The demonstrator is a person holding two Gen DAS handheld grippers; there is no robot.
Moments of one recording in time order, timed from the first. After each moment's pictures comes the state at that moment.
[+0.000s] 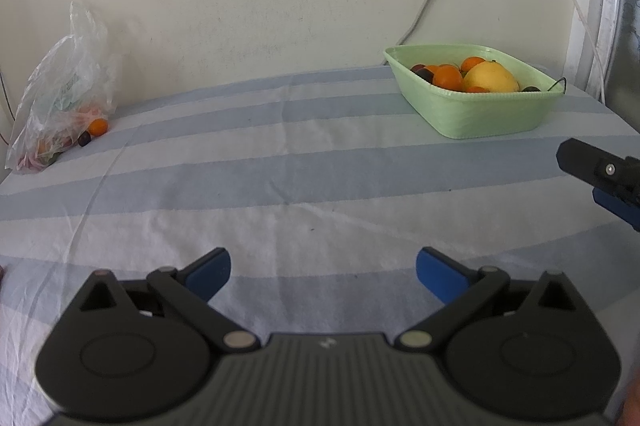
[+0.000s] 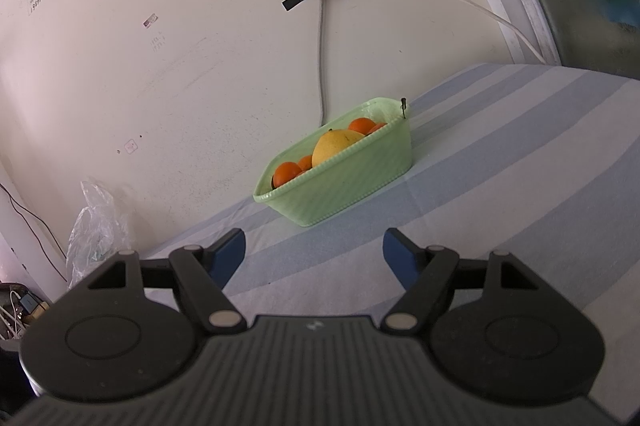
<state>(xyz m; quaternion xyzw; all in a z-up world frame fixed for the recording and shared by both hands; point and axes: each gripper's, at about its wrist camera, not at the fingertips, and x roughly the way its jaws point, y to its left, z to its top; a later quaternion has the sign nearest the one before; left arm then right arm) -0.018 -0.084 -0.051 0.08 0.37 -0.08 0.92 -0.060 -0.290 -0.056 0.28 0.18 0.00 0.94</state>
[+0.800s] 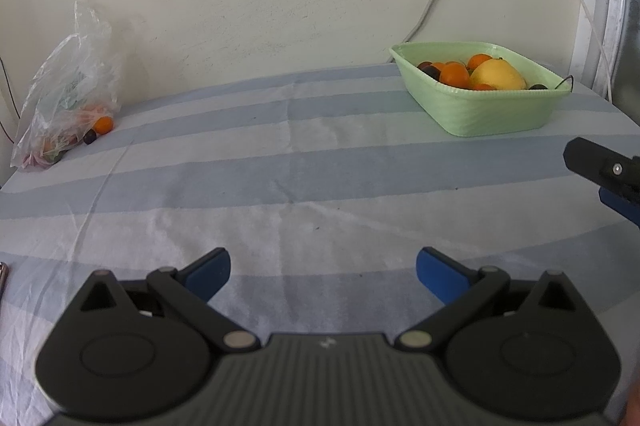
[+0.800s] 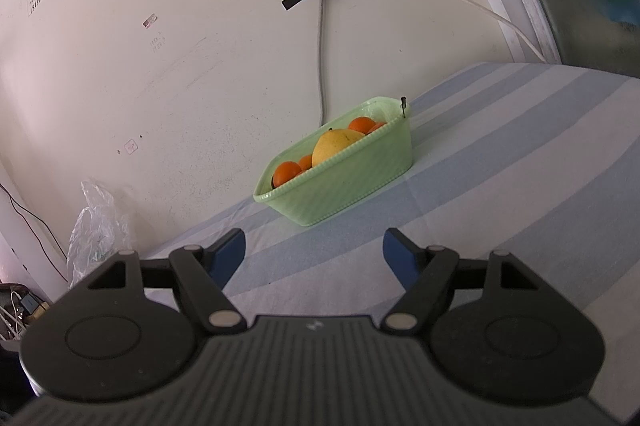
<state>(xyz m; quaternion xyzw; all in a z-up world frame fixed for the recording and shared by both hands) -0.016 -0.085 -0.051 0.09 0.37 -0.07 0.92 -0.060 -0.290 -0.056 0.28 0.18 0.00 0.94</state>
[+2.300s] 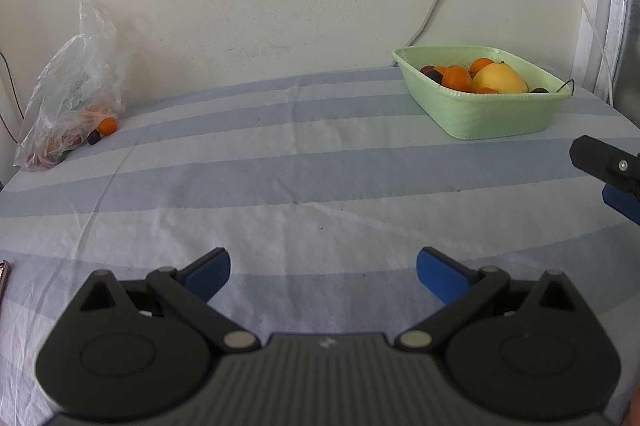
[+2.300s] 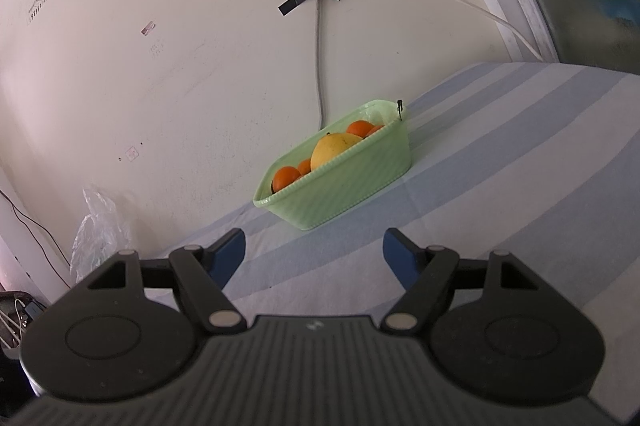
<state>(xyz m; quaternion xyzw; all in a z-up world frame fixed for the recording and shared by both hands) -0.021 -0.084 -0.051 0.08 0.37 -0.07 0.92 -0.062 -0.291 -0.056 0.29 0.17 0.00 0.94</state>
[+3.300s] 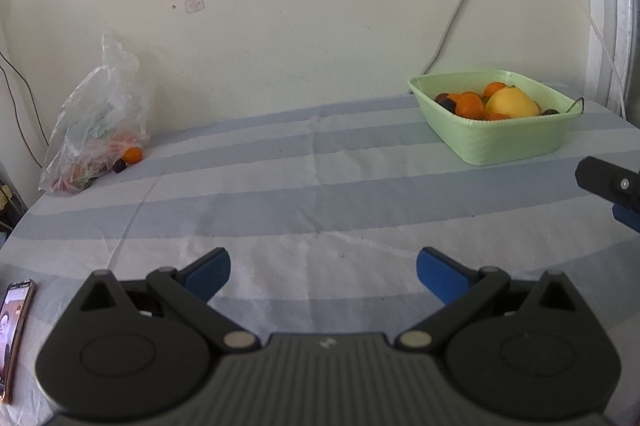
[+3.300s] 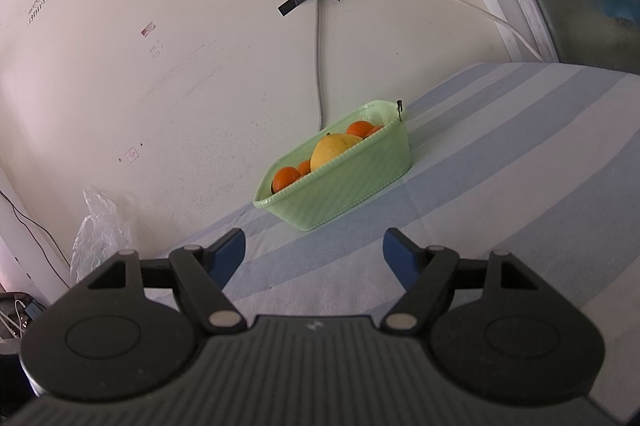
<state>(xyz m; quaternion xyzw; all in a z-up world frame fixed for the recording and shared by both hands) -0.026 -0.087 -0.042 0.10 0.32 -0.04 0.94 -0.062 -0.291 -0.056 0.29 0.17 0.00 0.94</state>
